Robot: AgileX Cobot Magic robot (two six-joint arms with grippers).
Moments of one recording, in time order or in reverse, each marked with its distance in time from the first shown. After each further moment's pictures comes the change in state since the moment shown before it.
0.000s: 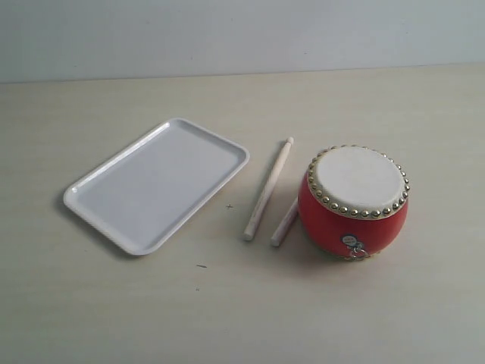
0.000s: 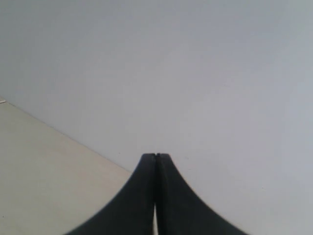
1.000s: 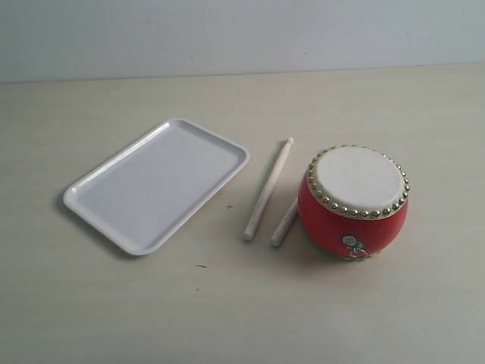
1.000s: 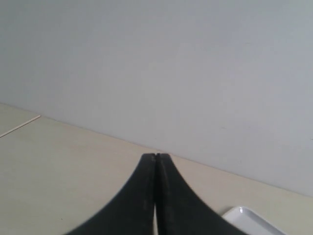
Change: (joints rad) left arm 0.000 0.000 0.000 -0.004 0.075 0.287; right arm 0.000 0.002 0.000 -0.489 0.290 -0.445
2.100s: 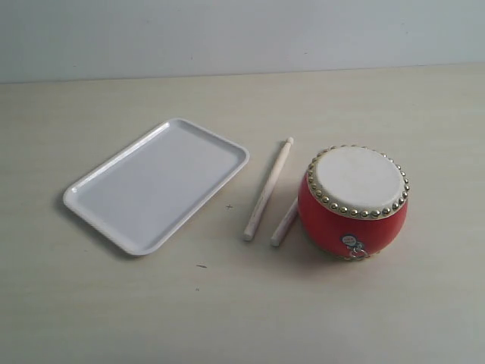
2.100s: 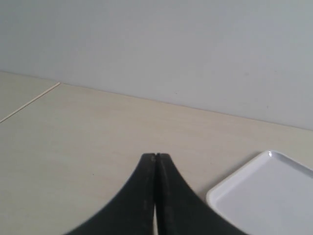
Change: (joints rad) left arm 0.000 0.000 0.000 0.000 0.167 0.131; right arm 0.000 0.000 0.000 0.023 0.000 0.035
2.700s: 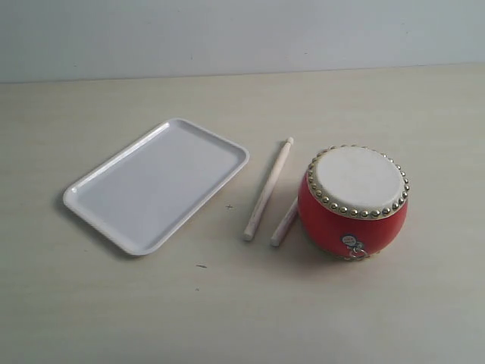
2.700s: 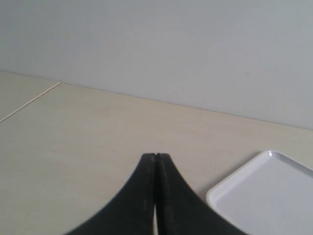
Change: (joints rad) left arm 0.000 0.000 0.000 0.000 0.002 0.000; right arm 0.000 0.000 0.000 0.000 0.000 0.000
